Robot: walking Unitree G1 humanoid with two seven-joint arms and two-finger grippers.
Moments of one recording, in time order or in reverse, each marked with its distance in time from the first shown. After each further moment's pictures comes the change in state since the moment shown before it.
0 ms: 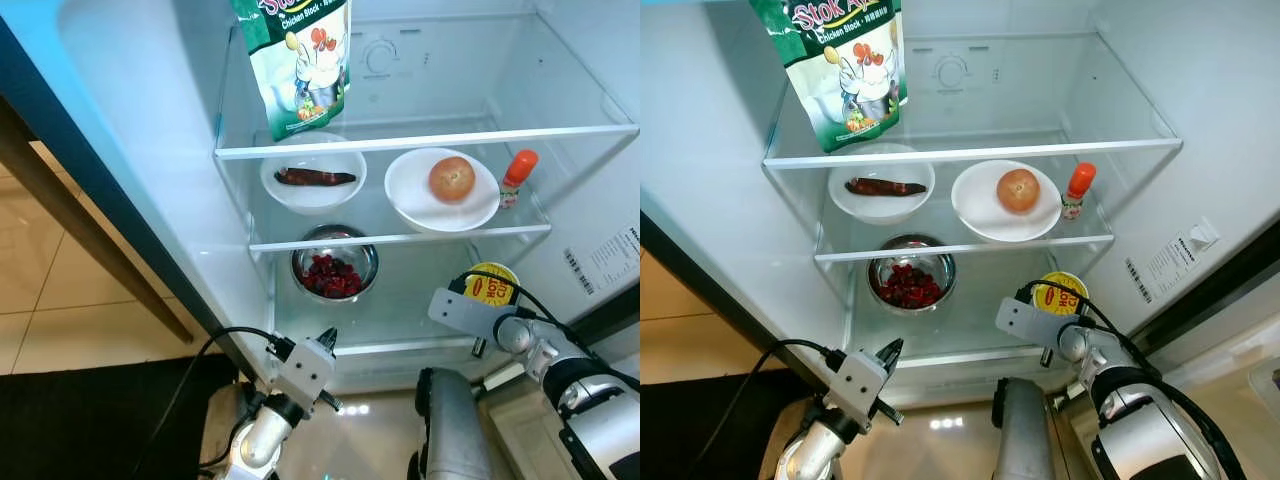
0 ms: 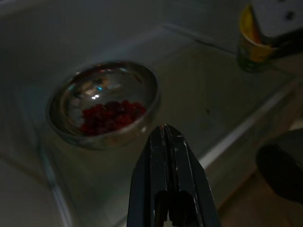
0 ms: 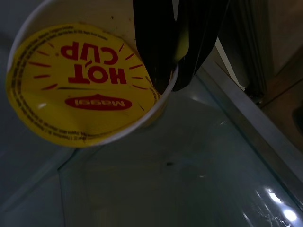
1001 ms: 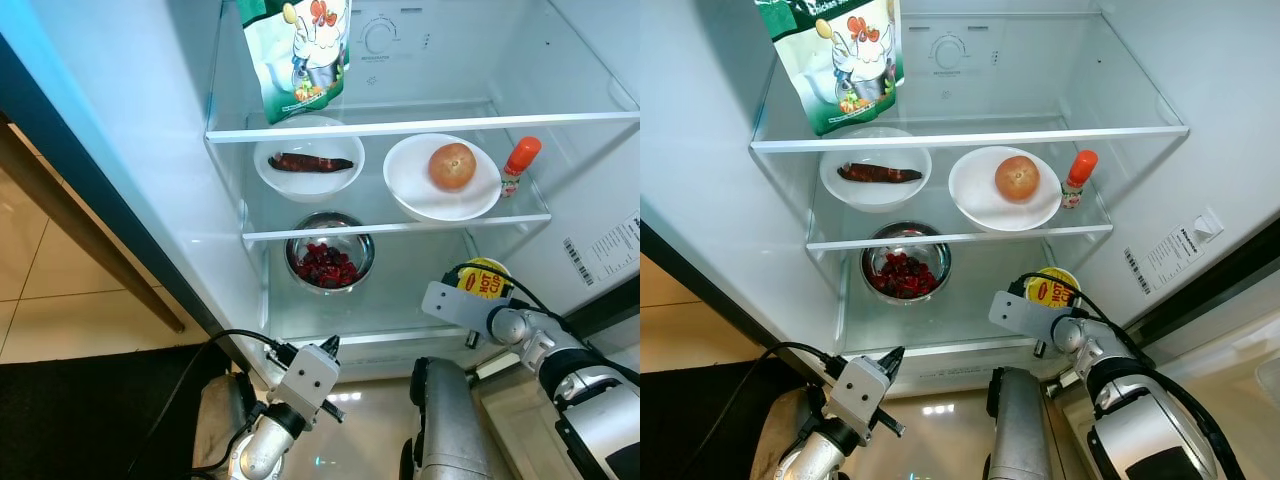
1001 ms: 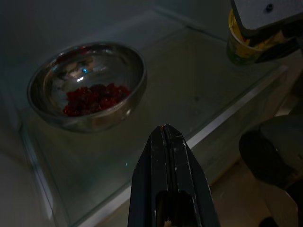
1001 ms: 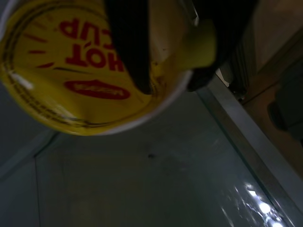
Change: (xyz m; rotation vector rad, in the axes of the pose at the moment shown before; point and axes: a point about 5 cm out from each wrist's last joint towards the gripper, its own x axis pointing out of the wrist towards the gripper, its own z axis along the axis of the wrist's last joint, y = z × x) left arm -0.005 -0.004 0.008 -0.013 0.040 0.001; right arm 0.001 0.000 0.014 0.005 -0.056 0.058
